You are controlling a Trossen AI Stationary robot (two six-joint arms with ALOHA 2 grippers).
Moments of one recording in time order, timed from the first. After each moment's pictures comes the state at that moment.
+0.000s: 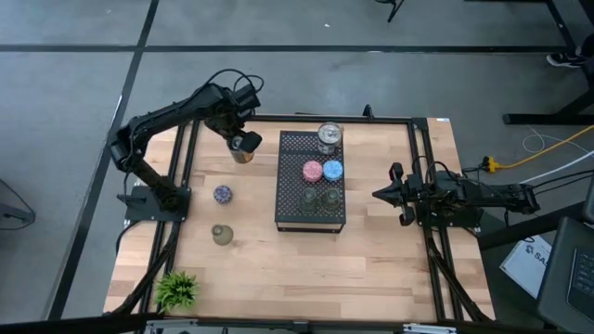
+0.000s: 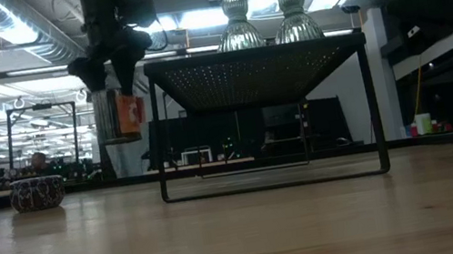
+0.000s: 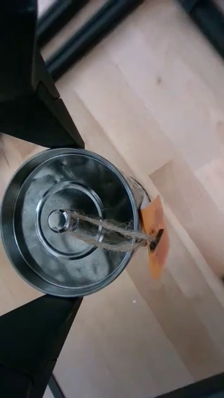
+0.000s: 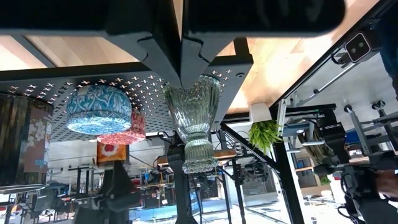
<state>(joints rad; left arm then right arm) 0.64 1.55 1.44 -1.32 0.00 -0.38 0.04 0.01 0.01 0.02 -0.05 0.14</state>
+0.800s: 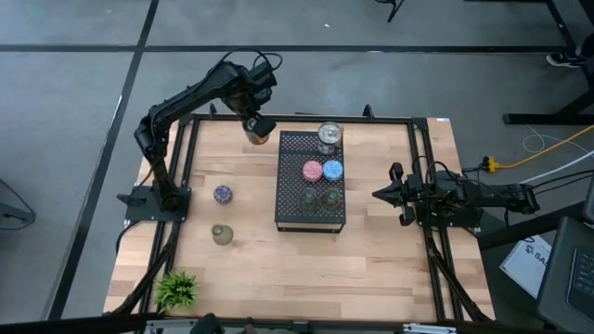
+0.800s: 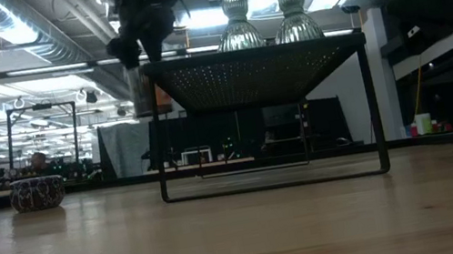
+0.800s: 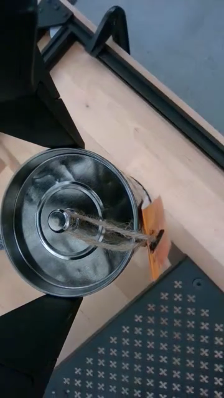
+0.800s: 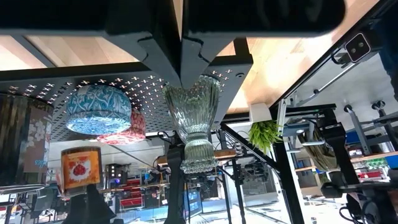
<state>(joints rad) 0.63 1.80 1.93 -1.49 -0.04 -0.19 0.04 0.01 0.01 0.02 -0.05 0.14</state>
